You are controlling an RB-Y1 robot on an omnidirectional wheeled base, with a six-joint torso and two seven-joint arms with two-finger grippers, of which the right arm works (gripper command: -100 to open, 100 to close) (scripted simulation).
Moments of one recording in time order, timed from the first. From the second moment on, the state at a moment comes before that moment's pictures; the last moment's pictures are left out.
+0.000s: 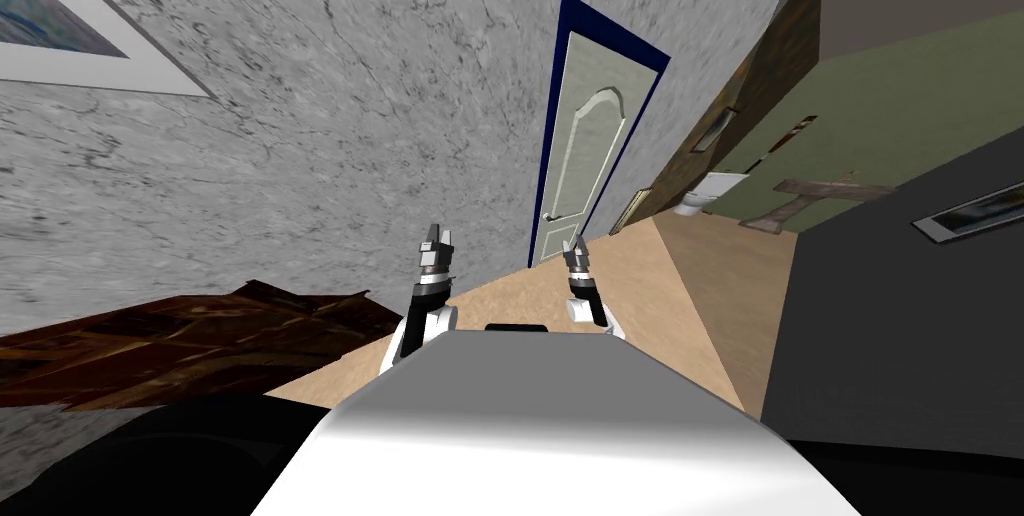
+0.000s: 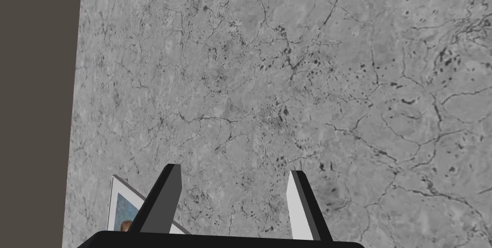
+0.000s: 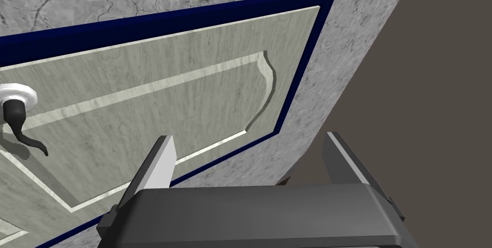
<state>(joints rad) 0.24 -0.13 0.08 -1.74 -0.09 -0.63 -0.11</state>
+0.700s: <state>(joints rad) 0.17 -0.16 0.08 -1.57 -0.14 -0.64 -0.10</state>
